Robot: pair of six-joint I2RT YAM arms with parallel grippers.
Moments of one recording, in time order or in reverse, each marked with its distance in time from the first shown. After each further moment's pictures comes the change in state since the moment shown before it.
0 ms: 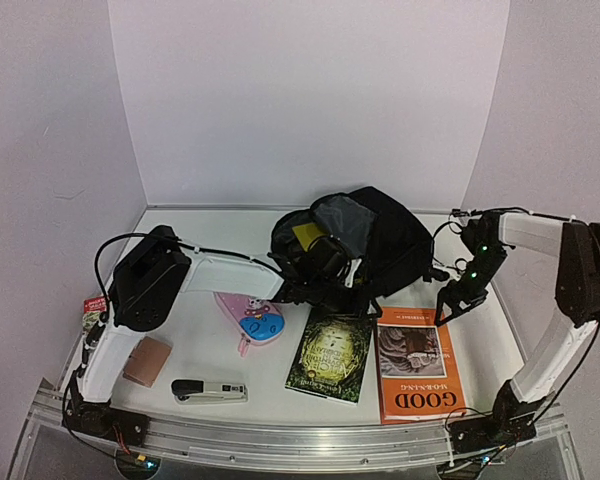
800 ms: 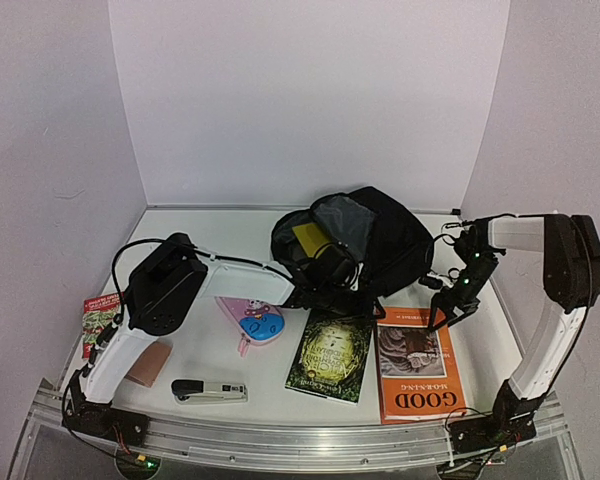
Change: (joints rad) left arm -0.008 0.105 0.102 0.018 -0.035 -0.143; right arm 0.000 0.135 -0.001 0.025 -0.069 0.011
